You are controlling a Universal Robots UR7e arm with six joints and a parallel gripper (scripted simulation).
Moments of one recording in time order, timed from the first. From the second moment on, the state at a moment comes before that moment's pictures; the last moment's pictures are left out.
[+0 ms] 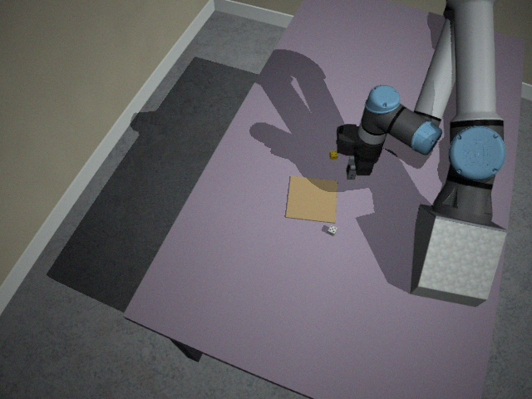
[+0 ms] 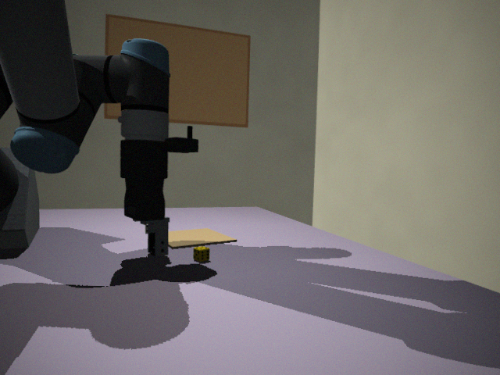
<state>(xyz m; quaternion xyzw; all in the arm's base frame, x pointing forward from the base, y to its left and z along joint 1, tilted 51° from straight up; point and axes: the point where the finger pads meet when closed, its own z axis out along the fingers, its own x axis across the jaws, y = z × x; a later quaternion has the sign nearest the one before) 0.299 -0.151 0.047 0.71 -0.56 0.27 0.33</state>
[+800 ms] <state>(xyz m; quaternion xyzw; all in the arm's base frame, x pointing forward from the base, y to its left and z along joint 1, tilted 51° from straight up) 0.298 -0.132 0.063 0.71 -0.56 0.27 0.33</state>
